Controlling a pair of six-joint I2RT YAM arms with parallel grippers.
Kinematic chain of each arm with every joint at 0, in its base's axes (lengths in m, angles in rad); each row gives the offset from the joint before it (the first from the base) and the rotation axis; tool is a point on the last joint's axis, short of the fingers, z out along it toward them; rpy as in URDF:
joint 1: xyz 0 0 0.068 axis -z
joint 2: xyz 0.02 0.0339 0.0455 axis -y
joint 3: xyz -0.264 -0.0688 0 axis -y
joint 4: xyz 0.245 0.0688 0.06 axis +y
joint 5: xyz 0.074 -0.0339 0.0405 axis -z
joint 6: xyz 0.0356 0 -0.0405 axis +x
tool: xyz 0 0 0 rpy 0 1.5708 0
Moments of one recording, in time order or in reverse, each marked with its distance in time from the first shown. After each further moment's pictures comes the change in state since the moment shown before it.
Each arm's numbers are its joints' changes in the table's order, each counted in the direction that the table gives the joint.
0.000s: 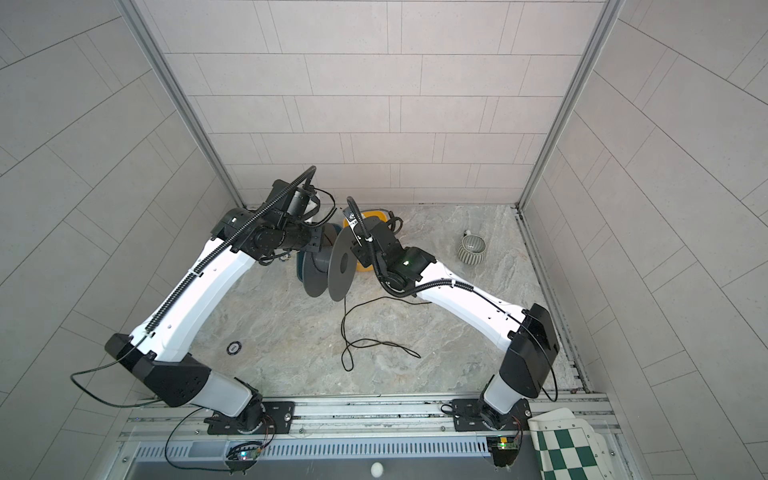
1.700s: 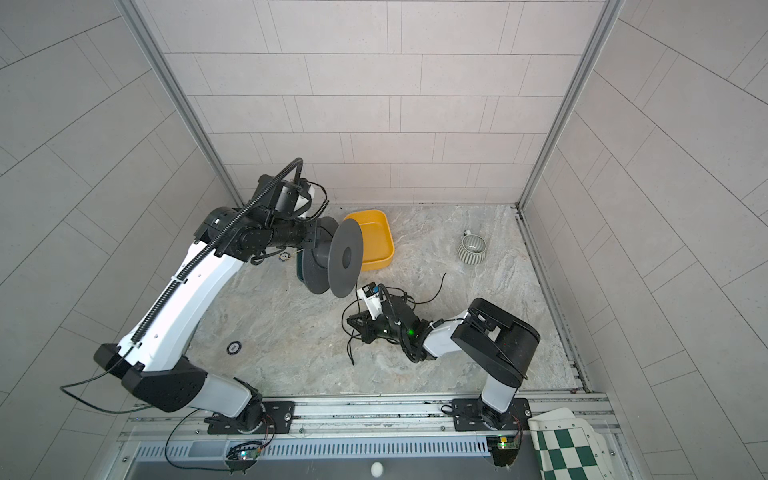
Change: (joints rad) left arm -0.004 0.031 0.046 0.010 0.061 -0.040; right arm -0.082 -0.136 -0.865 -1.149 -0.641 0.592
